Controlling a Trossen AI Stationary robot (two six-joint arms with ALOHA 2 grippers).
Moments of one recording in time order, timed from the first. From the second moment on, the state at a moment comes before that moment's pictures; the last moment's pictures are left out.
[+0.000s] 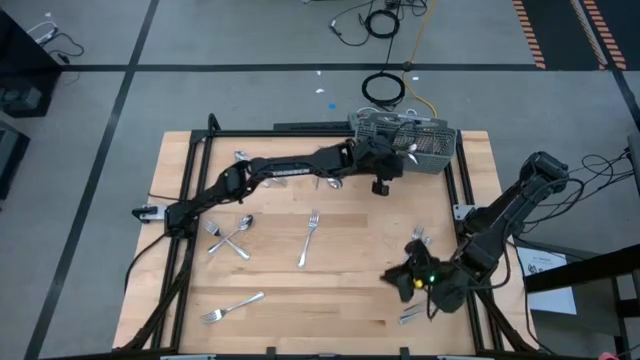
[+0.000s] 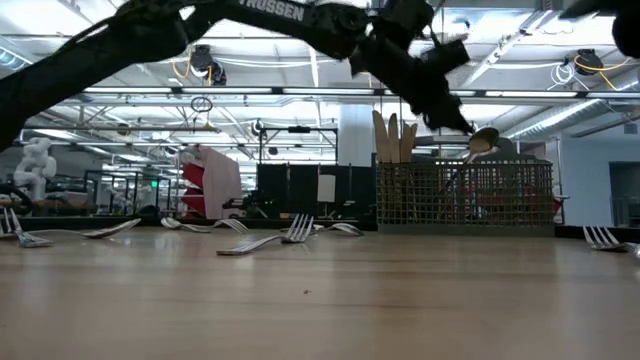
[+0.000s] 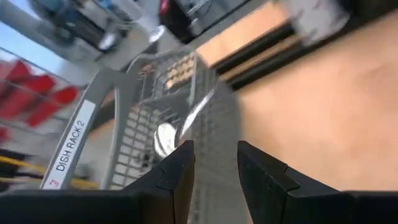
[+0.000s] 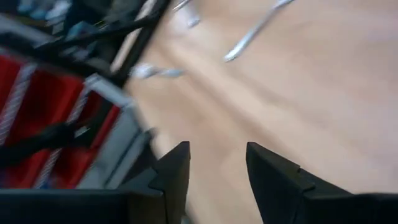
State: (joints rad) left arm 0.19 2.47 2.35 -0.33 -0.11 0.70; right arm 0.82 1.28 0.89 -0.43 0.68 1.62
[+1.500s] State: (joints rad) left arm 0.24 1.54 1.58 -0.54 0.18 0.09; right arm -0.48 0.95 0.89 -1.08 0.28 0.74
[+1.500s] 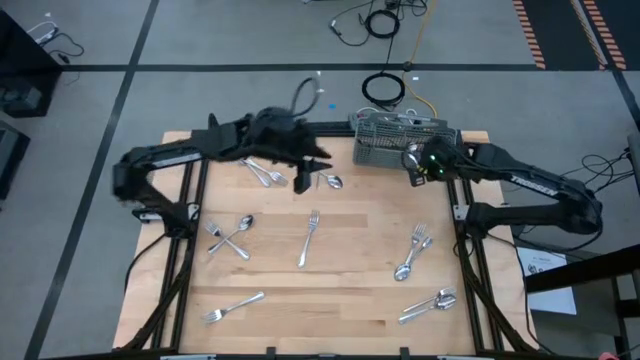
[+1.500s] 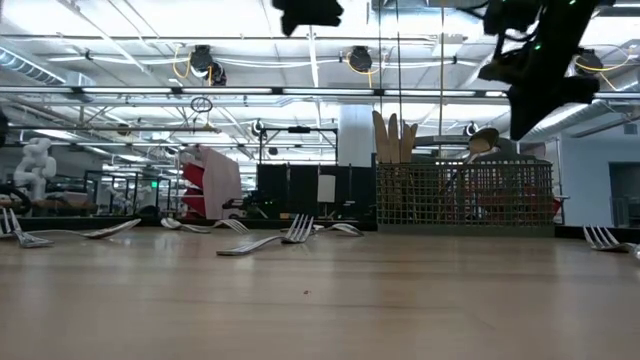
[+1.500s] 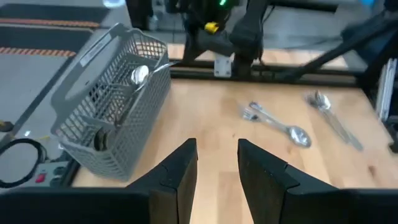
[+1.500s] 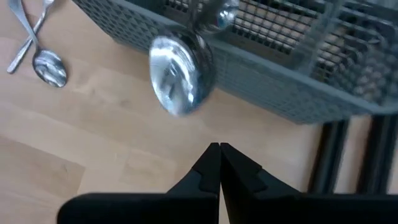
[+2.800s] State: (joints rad) left arm 0.10 1.20 1.18 -0.30 -0.07 0.01; right arm -0.63 0.95 0.89 -0.68 0.10 0.46
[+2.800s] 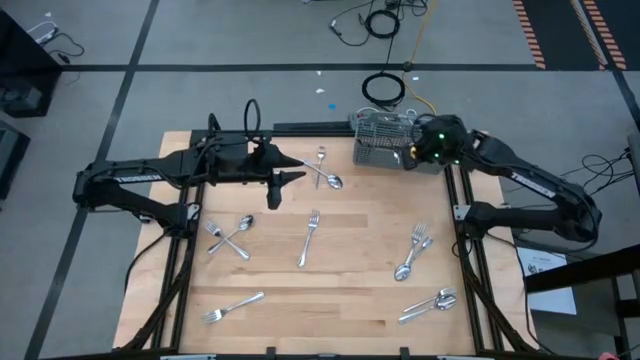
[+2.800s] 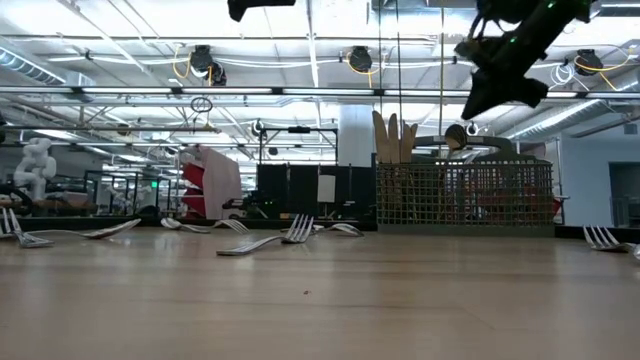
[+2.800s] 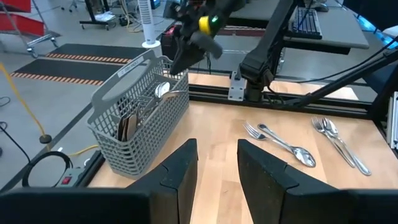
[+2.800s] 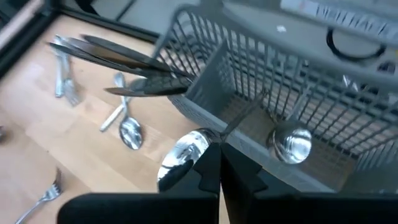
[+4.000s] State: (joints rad) left arm 0.10 1.20 1.18 -0.31 -0.15 0.04; right arm -0.19 0.83 0.64 -0.65 0.54 0.30
